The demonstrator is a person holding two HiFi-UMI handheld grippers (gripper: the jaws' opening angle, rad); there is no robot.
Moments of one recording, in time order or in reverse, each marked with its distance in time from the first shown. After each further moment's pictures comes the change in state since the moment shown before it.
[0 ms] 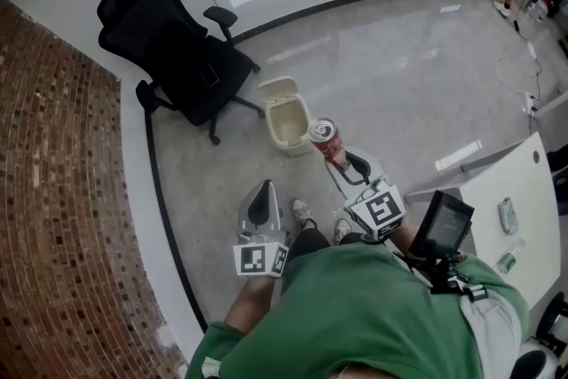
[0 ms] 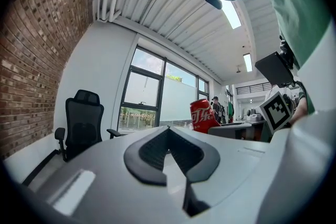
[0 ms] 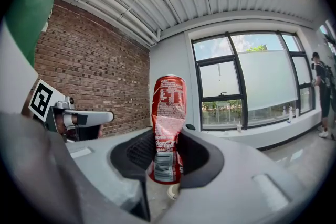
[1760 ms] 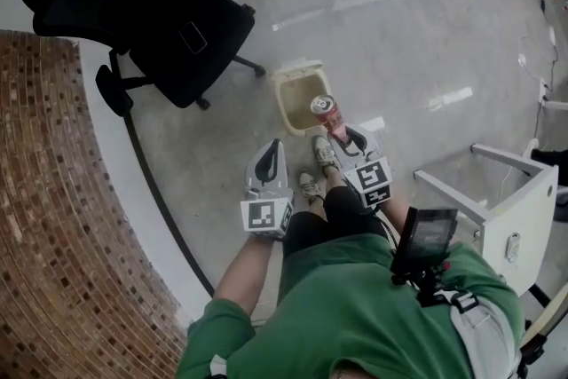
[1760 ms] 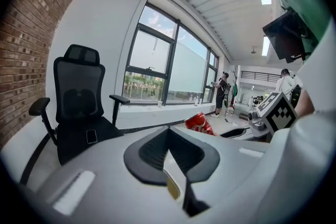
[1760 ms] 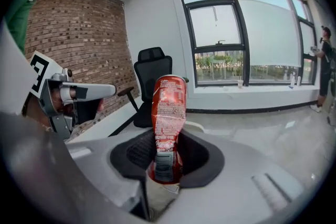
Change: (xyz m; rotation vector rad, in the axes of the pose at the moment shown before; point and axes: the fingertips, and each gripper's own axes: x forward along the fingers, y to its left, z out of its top) left arm 0.227 0.190 -0.179 -0.072 0.335 -0.020; right arm 0.269 -0.092 -0.205 0.138 0.466 -0.045
